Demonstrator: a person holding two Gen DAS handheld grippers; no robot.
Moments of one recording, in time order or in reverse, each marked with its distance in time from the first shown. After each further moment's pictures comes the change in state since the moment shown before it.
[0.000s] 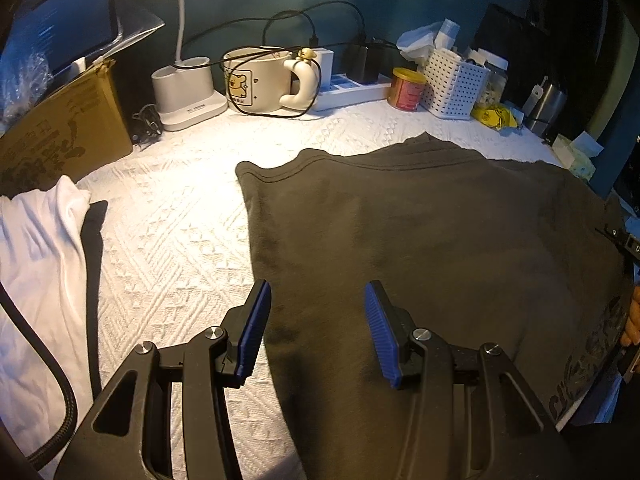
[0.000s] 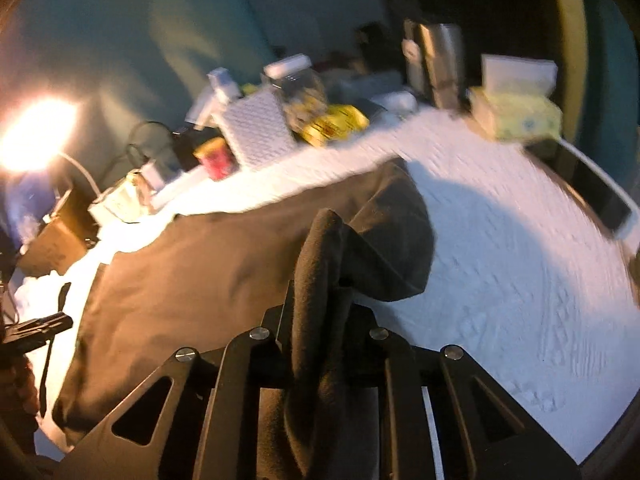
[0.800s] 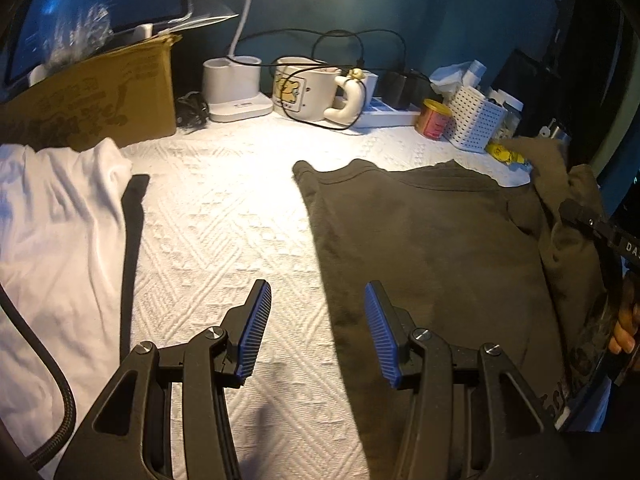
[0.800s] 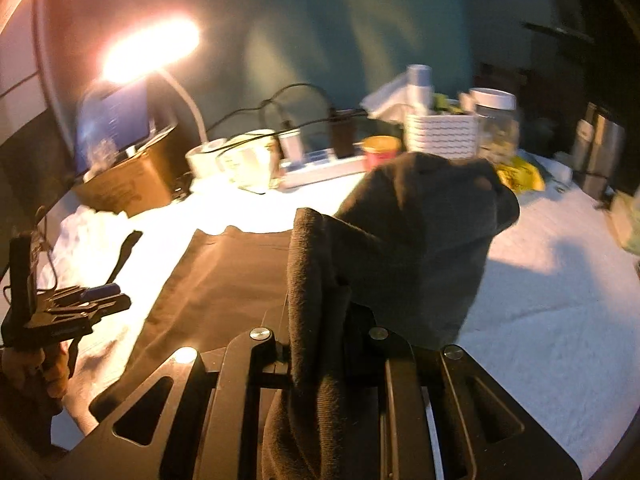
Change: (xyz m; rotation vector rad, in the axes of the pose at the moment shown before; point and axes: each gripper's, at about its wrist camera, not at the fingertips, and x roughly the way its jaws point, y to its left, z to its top) left arm -0.015 0.057 -0.021 -0.111 -0.071 -0.035; right arm 0.025 0.155 0.018 -0.322 0.058 0.227
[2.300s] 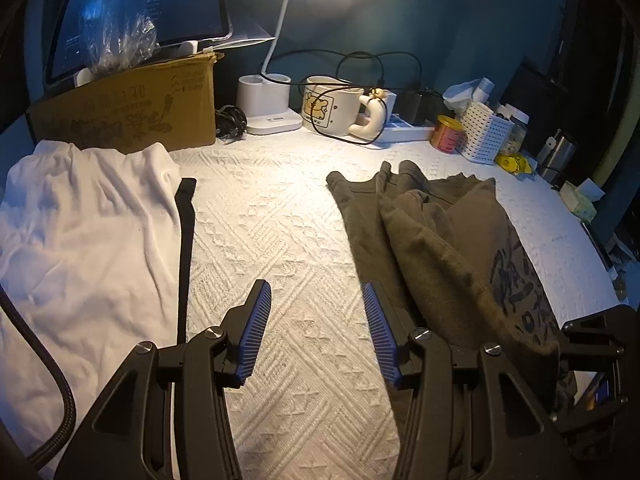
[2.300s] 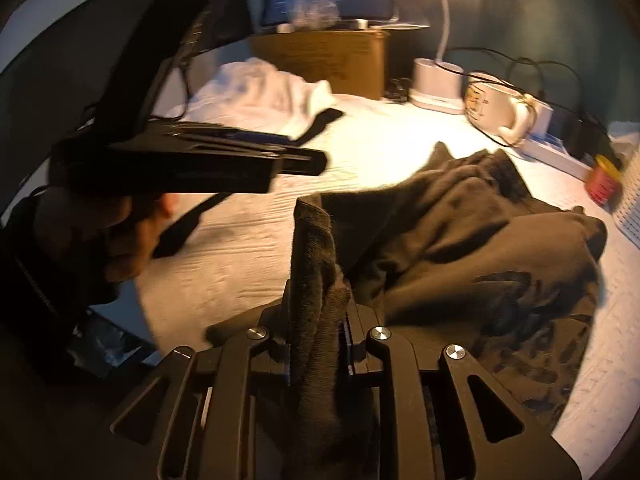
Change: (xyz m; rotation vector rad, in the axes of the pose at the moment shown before) left arm -0.036 0.016 -0.012 -0.001 -0.053 0.050; right arm 0.023 0.182 -0.071 -0.447 0.241 0.370
